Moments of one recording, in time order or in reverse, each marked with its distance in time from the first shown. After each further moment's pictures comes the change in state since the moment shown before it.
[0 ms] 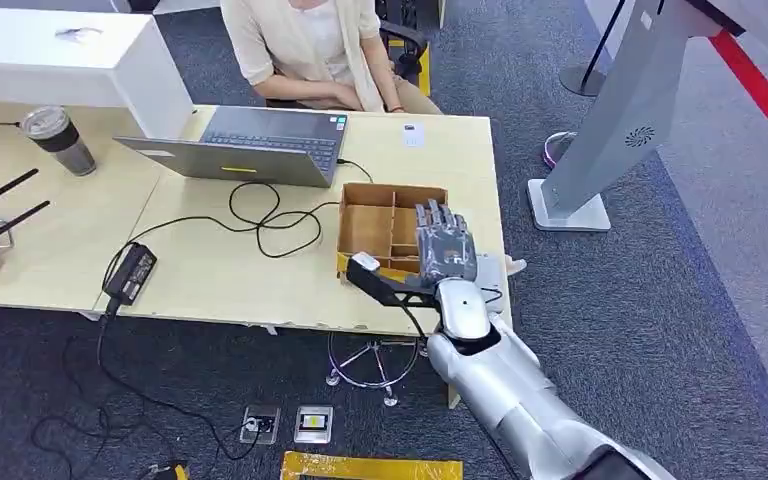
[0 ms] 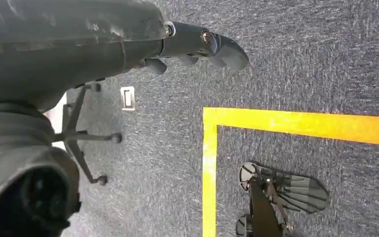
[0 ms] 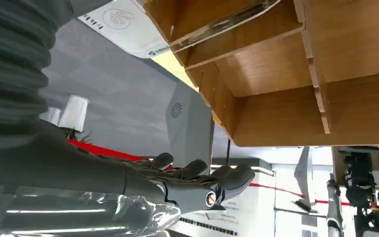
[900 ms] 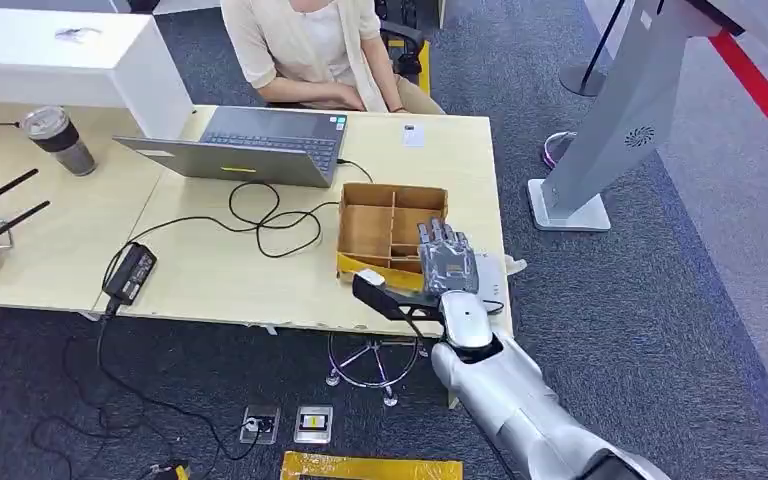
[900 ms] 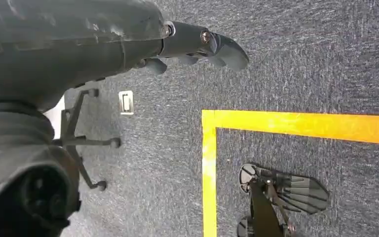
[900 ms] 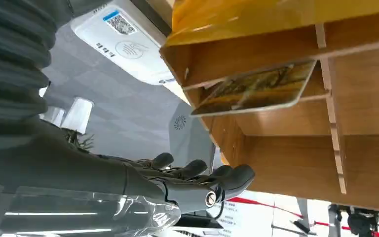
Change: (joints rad) left arm 0.000 0.002 -0.010 0.000 -0.013 -0.004 -0.011; right arm 0.018 -0.002 0.000 0.061 -0.008 0.011 -0.028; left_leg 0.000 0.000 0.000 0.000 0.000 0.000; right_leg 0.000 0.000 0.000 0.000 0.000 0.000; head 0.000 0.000
